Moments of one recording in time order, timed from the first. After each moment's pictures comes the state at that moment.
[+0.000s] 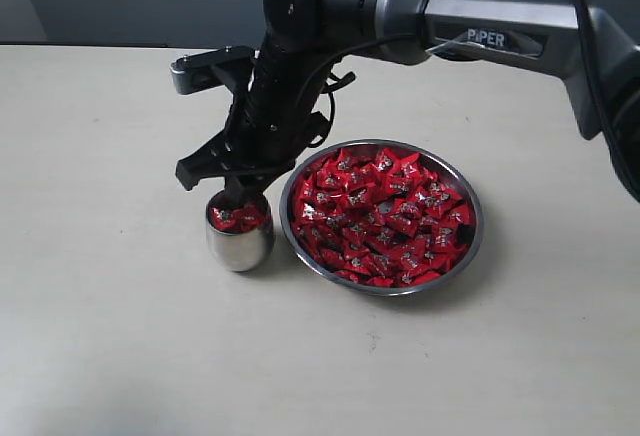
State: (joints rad) left arm 0.19 0.00 0.00 0.03 0.34 0.03; right arm 0.87 2.16 -1.76 0.33 0.99 -0.18
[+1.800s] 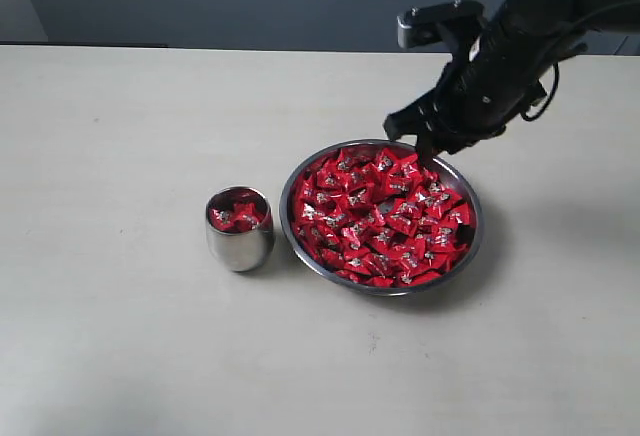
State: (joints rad) left arm 0.19 0.00 0.00 0.03 0.34 0.03; right arm 0.52 1.80 -1.25 0.11 0.75 -0.09
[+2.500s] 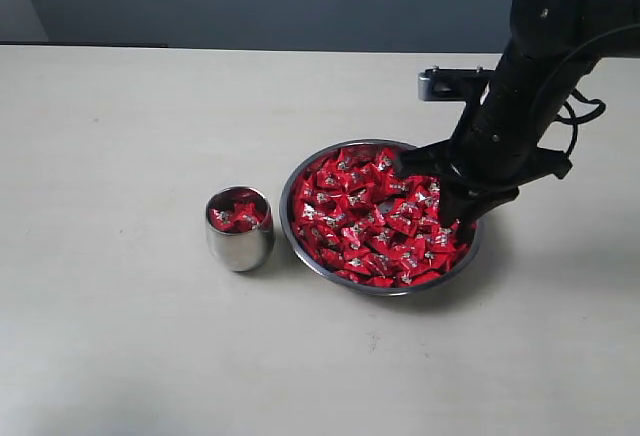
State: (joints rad) left arm 0.19 0.00 0.00 0.03 0.34 0.03; right arm 0.50 1.80 -1.18 0.20 0.98 0.08
